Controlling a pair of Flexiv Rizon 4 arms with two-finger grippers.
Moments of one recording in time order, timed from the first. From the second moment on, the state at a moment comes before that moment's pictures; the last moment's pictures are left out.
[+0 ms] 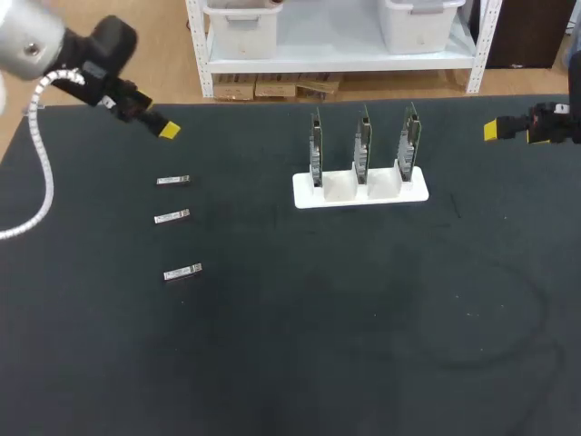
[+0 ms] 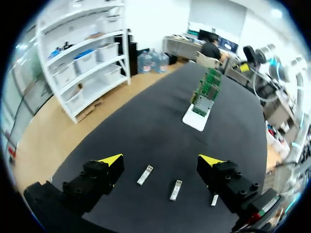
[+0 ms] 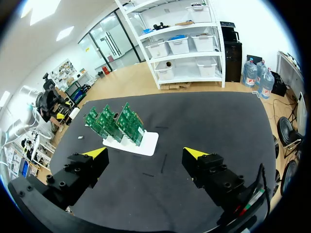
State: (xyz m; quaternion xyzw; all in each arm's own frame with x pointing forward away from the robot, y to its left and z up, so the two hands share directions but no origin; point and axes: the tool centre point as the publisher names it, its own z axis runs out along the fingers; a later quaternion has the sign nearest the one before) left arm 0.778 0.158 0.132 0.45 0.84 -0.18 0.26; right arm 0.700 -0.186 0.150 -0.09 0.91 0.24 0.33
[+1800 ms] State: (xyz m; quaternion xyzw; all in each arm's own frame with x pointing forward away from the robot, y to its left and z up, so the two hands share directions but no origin) left arm 0.776 0.167 0.102 0.63 0.77 -0.03 0.12; right arm 0.700 -0.186 0.150 -0.09 0.91 0.24 0.33
